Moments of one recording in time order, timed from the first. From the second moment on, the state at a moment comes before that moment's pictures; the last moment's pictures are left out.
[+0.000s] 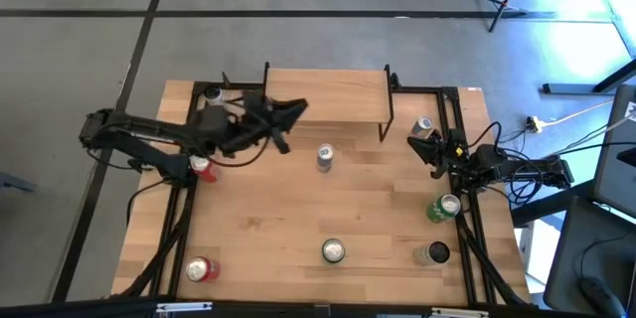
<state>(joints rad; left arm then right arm) -0.05 1.24 1.02 0.46 -0.54 -0.28 0.07 0.00 0.01 0.25 0.37 0.52</state>
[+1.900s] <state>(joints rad) 0.10 1.97 1.79 -0.93 -0.19 -0.47 0.07 0.00 0.01 0.12 0.32 0.52</state>
